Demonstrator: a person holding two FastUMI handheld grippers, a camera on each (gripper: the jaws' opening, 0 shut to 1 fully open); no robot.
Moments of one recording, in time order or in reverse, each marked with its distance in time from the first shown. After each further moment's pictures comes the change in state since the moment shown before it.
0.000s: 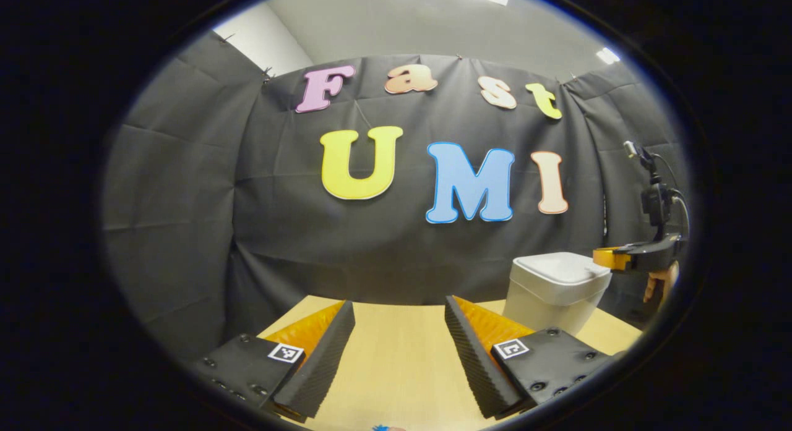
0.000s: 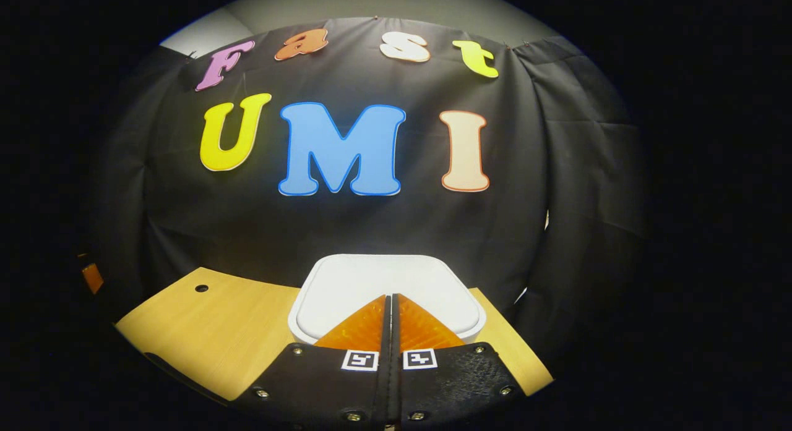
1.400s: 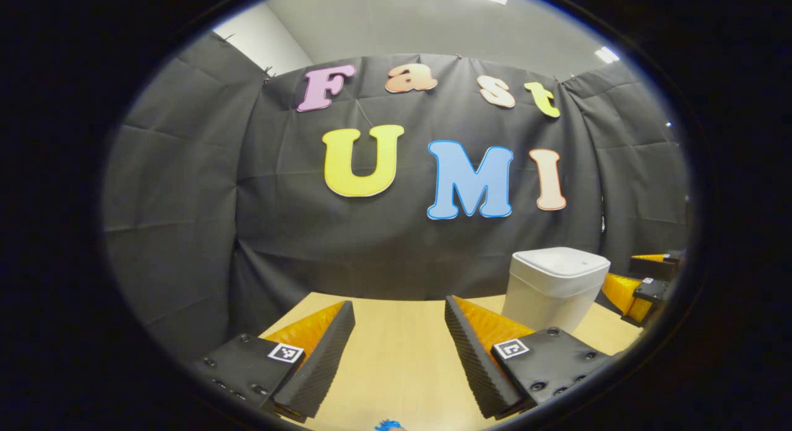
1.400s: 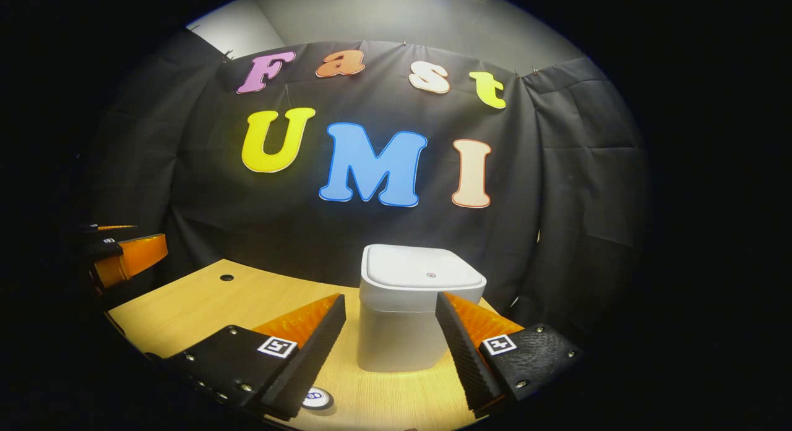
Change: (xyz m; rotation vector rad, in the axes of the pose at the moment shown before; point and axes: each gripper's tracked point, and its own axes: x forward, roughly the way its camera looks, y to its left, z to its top) left arm -0.017 0.007 -0.004 0.008 0.010 -0.010; right arm -0.125 0.062 -0.026 -0.087 -0.115 0.001
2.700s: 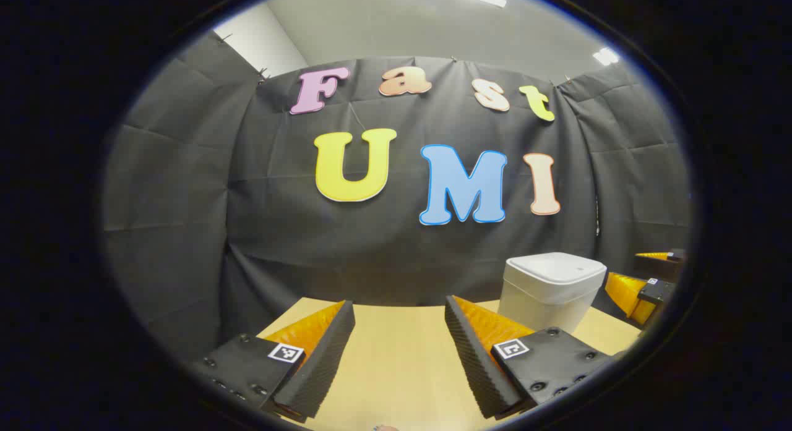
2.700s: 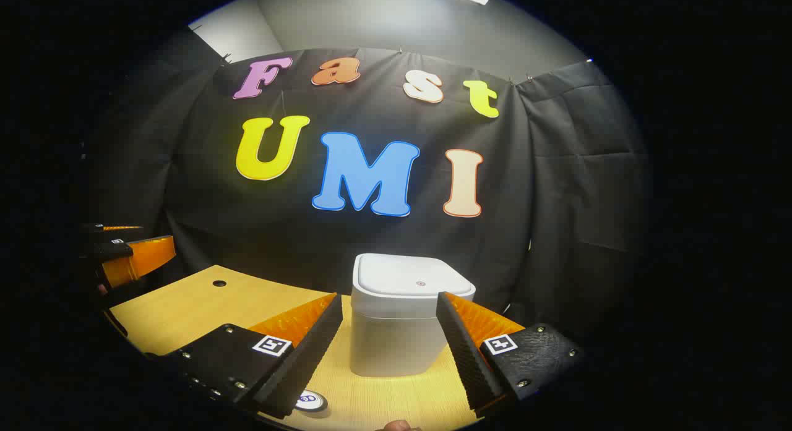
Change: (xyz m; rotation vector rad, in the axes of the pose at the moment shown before) left arm 0.012 -0.013 0.007 0.000 -0.025 -0.037; right arm -0.010 -0.017 0.010 -0.010 -0.046 -0.029
